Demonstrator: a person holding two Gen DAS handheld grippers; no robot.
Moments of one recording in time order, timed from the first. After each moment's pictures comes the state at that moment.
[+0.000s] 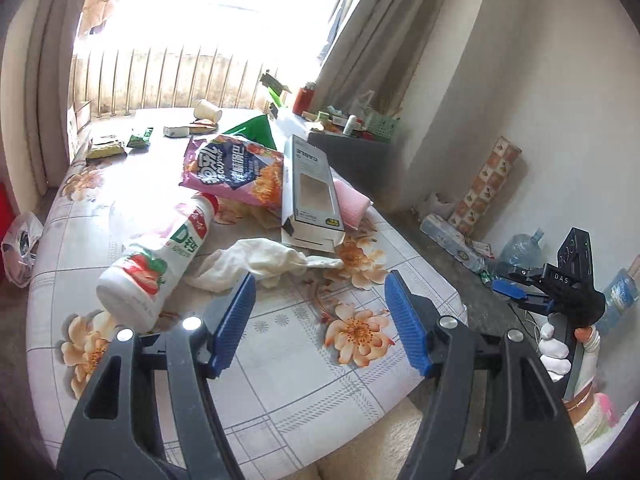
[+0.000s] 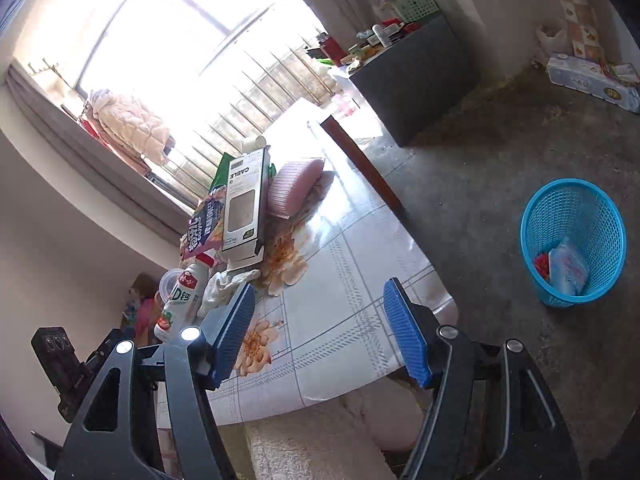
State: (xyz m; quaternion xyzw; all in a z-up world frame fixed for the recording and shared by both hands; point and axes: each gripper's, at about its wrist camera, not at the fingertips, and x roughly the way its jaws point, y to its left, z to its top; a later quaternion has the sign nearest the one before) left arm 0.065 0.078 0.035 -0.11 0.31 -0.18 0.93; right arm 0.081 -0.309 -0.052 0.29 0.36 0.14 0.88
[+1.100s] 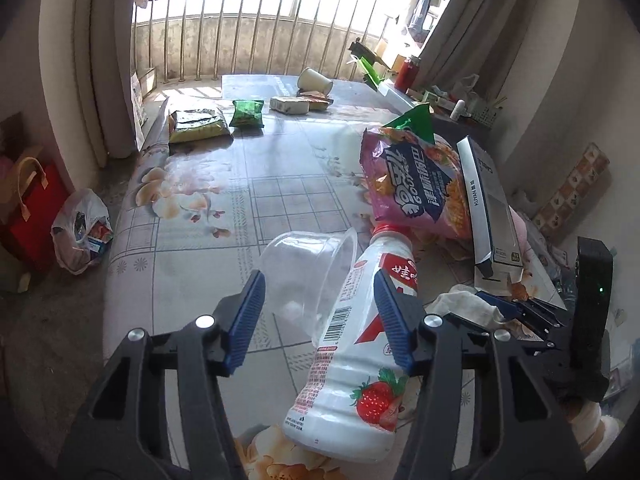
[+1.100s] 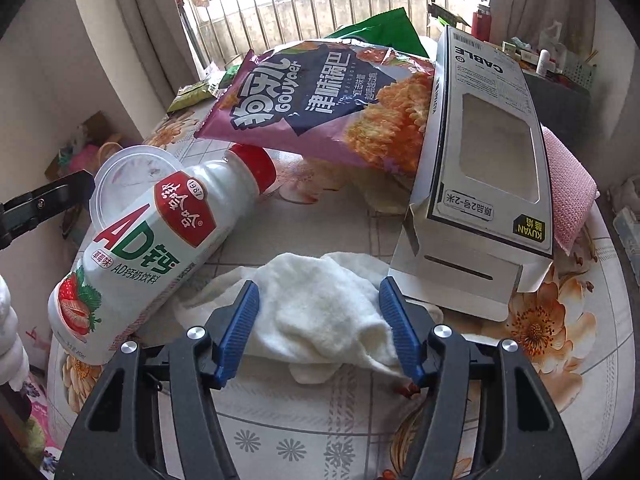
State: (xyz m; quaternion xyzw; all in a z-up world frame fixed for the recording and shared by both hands) left arm 0.215 0.188 -0.013 -0.08 0.41 -0.07 0.91; right arm 0.238 -0.012 -0.096 -0.02 0.44 0.15 0.88
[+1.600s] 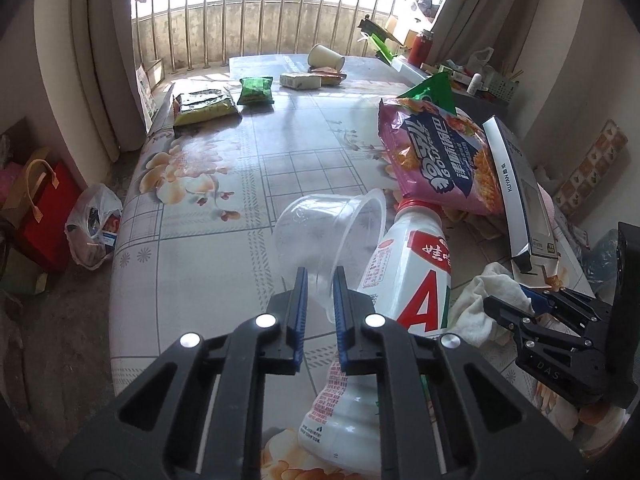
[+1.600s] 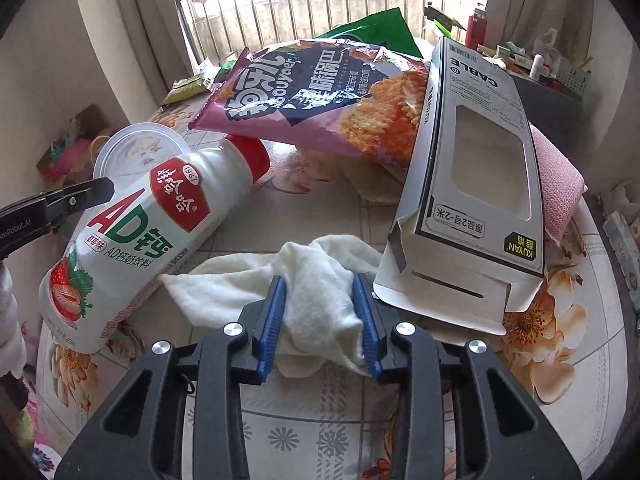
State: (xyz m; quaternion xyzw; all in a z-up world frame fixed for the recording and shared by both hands) left arm 0.222 0.185 -0.028 -0.05 0.44 -0.04 0.90; right arm 0.230 -0.013 -0.097 -0.03 0.44 0.14 0.89
